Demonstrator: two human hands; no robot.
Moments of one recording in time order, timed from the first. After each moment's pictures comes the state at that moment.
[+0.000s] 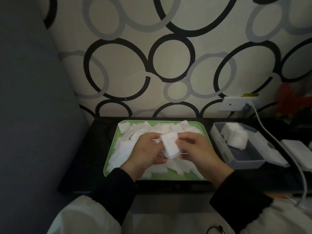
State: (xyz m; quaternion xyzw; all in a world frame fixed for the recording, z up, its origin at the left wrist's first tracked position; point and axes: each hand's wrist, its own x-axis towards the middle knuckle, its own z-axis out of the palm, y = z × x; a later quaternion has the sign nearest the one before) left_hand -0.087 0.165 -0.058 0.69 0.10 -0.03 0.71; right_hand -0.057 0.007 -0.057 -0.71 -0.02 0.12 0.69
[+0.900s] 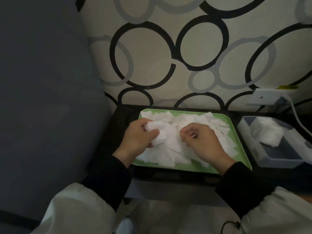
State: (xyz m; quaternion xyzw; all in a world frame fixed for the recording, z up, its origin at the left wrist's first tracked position) left_hand -0.101 0.254 -0.072 0.75 0.16 0.06 0.64; right_hand -0.045 0.052 -0.082 -0.87 -0.16 0.03 0.46
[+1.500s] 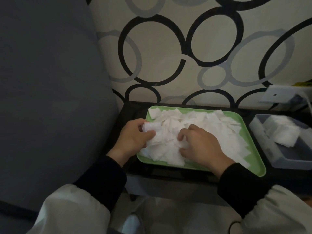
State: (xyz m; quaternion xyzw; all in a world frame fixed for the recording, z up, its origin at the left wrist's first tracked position) left_hand -0.112 0.294 -0.089 0.80 0.14 0.08 0.57; right_hand -0.053 0.082 -0.087 -0.96 -0.28 0.02 0.11
